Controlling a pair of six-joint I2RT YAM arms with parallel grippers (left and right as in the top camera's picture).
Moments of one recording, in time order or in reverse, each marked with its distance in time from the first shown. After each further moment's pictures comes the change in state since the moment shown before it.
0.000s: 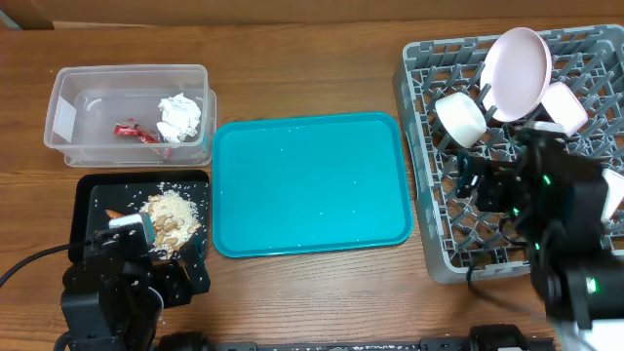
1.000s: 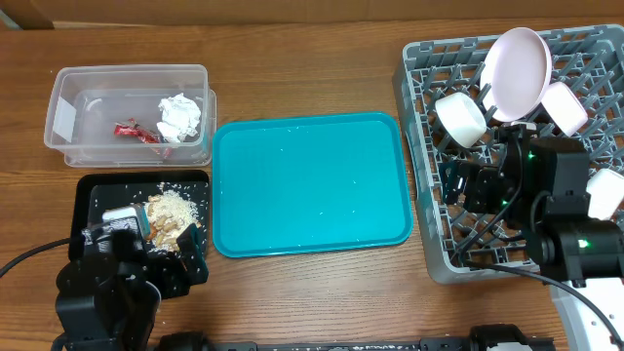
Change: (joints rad) left arm 0.000 0.000 0.003 0.082 0.000 0.000; right arm 0.000 0.188 0.087 -0.221 -0.122 0.000
